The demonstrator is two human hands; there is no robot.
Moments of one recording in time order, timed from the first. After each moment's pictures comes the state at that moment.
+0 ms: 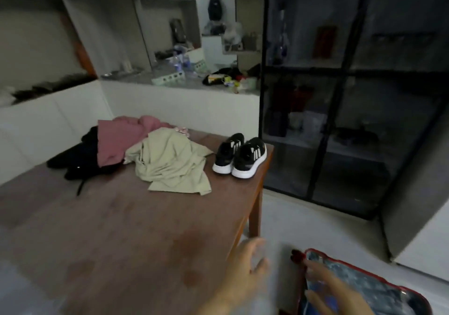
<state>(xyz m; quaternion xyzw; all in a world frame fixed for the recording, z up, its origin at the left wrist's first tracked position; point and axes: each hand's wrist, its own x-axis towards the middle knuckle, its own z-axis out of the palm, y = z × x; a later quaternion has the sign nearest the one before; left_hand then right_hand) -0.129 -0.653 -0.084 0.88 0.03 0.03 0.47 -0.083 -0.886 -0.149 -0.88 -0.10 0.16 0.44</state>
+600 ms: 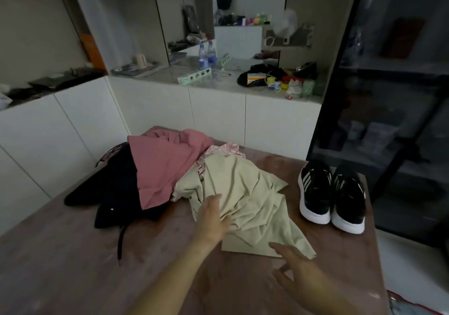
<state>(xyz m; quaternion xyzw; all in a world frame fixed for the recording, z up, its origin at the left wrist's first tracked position) 0.052 -0.215 -0.100 0.93 0.18 0.09 0.32 0.037 -0.473 -0.099 -0.90 -0.29 0.15 0.27</state>
